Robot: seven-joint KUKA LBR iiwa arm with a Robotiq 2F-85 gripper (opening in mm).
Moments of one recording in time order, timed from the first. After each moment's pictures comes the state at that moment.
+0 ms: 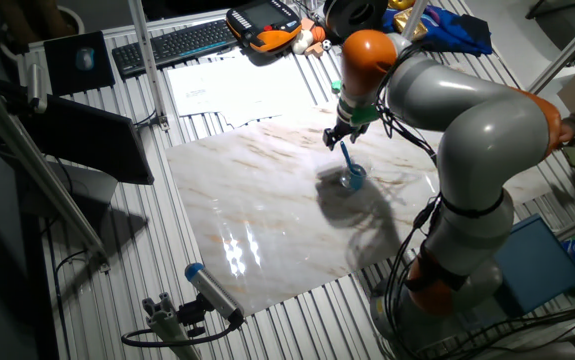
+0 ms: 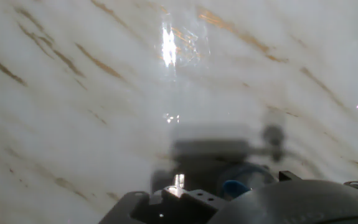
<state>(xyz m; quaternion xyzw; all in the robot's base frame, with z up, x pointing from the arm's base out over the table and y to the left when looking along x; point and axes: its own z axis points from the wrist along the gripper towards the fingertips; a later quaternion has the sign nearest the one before) 0.505 0.034 0.169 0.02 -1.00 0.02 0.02</state>
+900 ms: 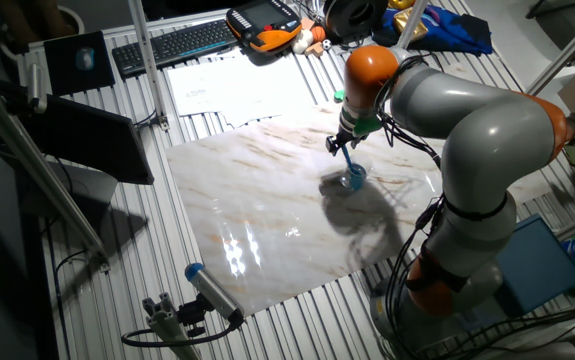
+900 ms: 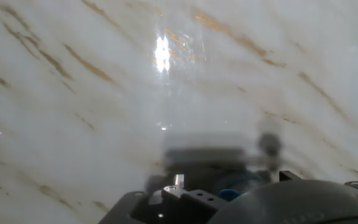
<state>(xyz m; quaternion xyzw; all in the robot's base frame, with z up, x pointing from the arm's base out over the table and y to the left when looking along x) 0.495 0.027 0.148 0.03 -1.00 0.01 -0.01</state>
